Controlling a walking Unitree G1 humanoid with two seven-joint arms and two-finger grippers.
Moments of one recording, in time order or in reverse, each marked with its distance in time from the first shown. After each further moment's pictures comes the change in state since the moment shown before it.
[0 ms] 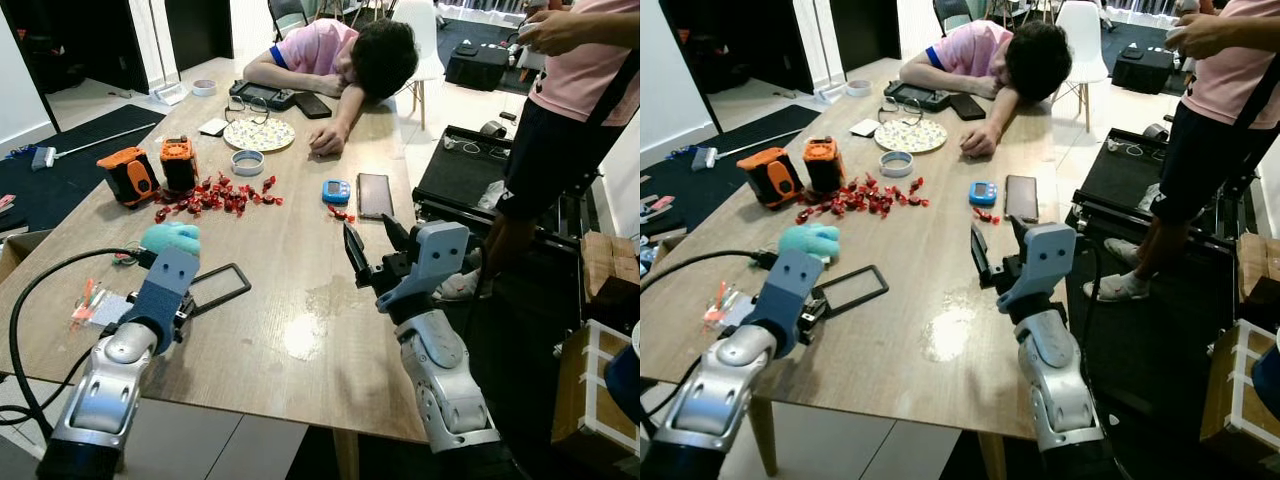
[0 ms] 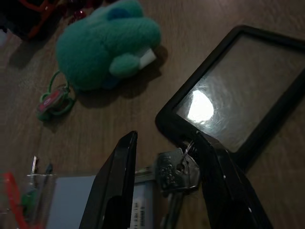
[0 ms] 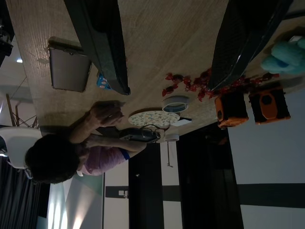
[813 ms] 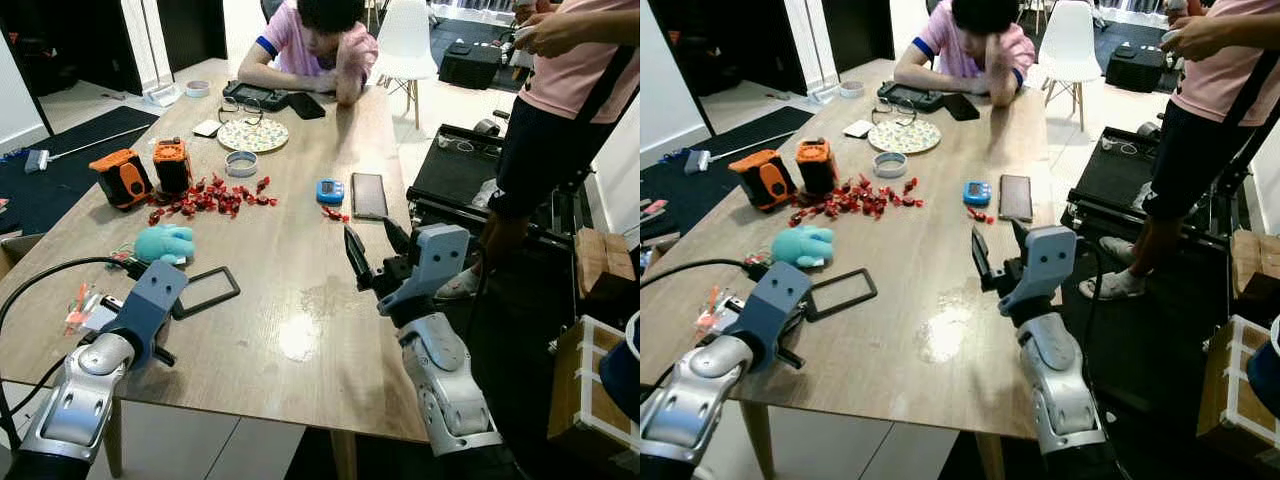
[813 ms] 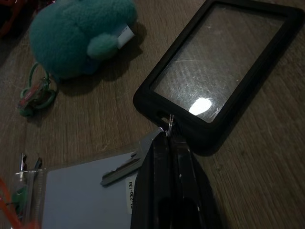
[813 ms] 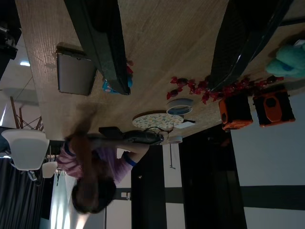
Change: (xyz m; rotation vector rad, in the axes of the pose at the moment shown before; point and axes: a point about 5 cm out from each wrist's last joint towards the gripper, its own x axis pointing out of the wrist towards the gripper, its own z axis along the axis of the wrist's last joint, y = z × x) left arm -0.010 0.007 -0.018 0.059 0.032 -0.081; right arm -0.002 -0.001 -0.002 0.000 0.009 0.007
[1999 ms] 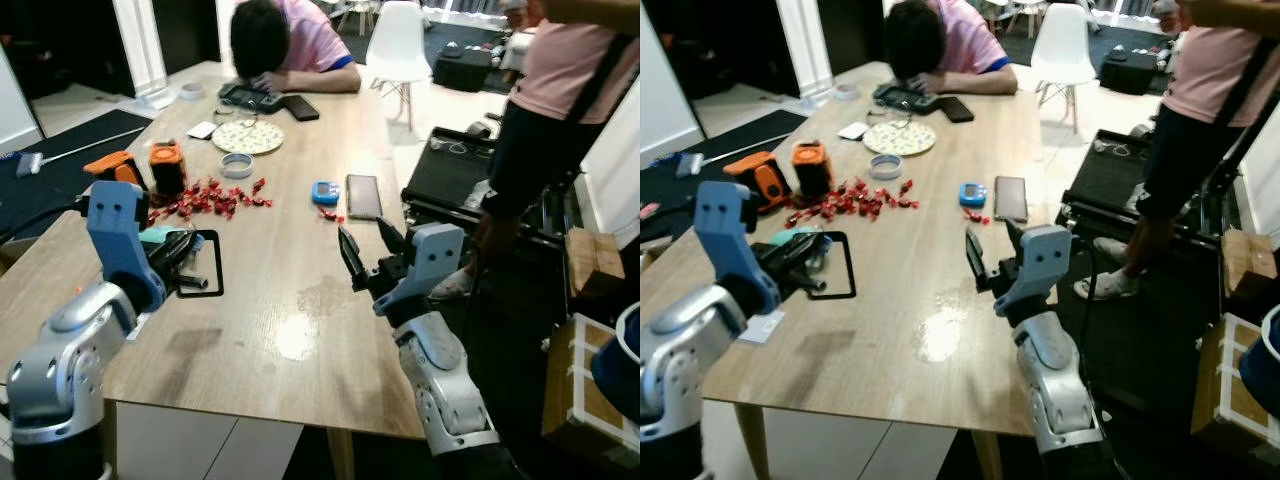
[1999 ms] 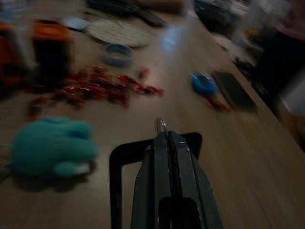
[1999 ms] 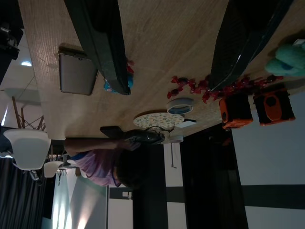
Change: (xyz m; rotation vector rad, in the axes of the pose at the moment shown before) left arm -0.038 0.018 0.097 -0.638 -0.408 0.016; right arm 0.002 0.003 -0.001 0.012 0.005 0.015
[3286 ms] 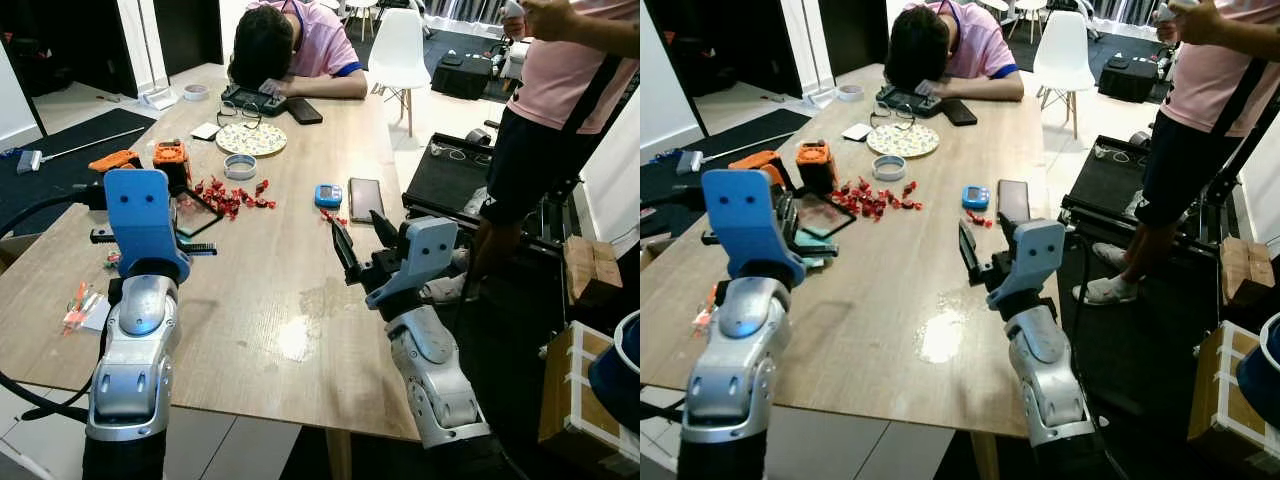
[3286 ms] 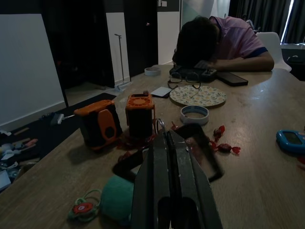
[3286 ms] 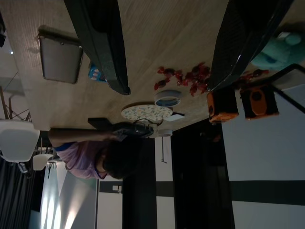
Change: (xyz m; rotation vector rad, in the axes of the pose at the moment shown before) left arm 0.006 -0.032 0.005 0.249 -0.270 0.300; right arm 0.008 0.009 0.003 0.013 -0.024 0.021
